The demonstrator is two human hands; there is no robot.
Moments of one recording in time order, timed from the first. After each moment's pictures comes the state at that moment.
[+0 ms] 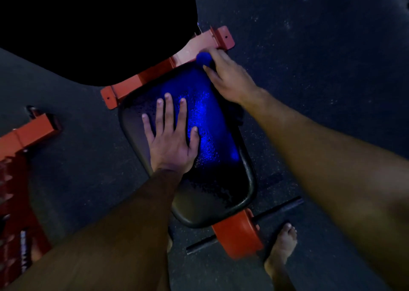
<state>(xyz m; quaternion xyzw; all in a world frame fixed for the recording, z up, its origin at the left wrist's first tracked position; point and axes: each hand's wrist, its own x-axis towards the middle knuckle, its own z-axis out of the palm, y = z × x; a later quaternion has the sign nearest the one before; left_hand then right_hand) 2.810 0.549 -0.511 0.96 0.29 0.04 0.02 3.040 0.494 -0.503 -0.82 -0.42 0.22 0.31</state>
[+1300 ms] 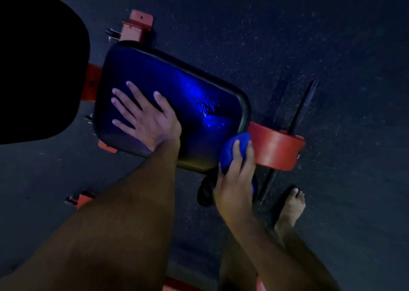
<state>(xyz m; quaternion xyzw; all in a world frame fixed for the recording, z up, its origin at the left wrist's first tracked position) 2.807 0.544 -0.509 0.95 0.29 0.01 0.08 2.641 0.419 -0.473 -0.90 0.21 0.17 0.35</state>
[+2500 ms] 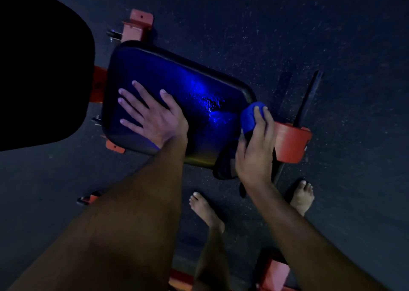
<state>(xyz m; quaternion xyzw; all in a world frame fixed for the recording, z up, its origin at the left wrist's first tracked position) 2.807 0.544 -0.511 0.95 0.29 0.00 0.08 2.698 0.391 -0.473 -0.87 0.27 0.05 0.42</state>
